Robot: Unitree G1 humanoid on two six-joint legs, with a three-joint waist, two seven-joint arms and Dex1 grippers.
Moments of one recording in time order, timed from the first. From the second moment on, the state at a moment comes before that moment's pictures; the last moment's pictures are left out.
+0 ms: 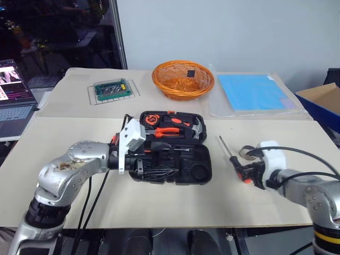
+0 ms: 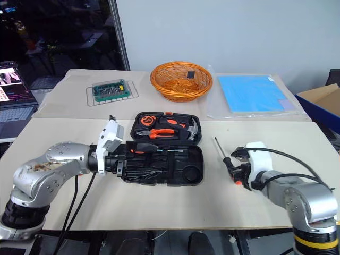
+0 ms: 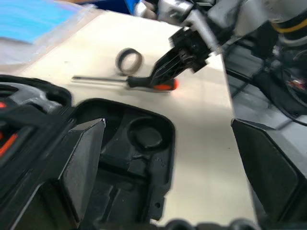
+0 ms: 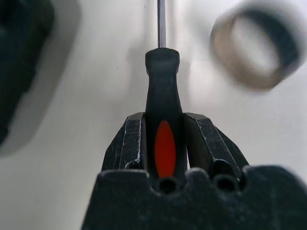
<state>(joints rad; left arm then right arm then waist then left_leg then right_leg) -0.36 0.65 0.02 -0.49 -0.72 0.78 -0.90 -0.20 -0.76 -0.30 -0.59 0.70 1.30 0.28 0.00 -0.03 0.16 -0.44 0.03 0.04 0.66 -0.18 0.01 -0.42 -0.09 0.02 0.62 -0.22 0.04</state>
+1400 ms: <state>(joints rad) 0.12 0.80 0.37 -0.51 -0.82 0.60 -1.05 -0.81 -0.70 0.41 0.19 0.04 0.19 1.24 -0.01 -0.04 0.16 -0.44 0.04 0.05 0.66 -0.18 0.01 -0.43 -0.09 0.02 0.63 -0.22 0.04</state>
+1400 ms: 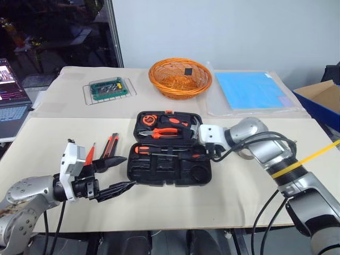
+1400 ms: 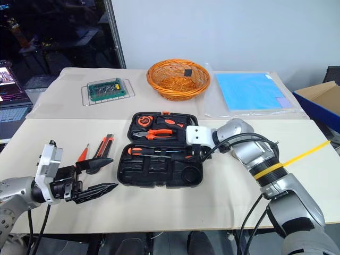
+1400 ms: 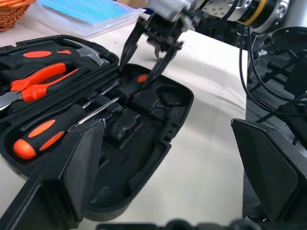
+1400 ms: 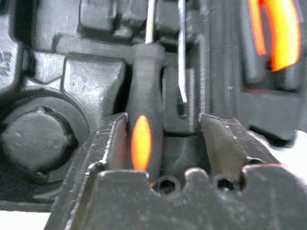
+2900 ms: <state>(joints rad) -0.05 0.72 0.39 -0.27 -0.48 0.89 -0.43 -0.32 -0.70 0.03 -0.49 0.57 0.49 1.01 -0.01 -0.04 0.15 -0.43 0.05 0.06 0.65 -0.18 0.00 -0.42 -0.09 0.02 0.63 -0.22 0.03</state>
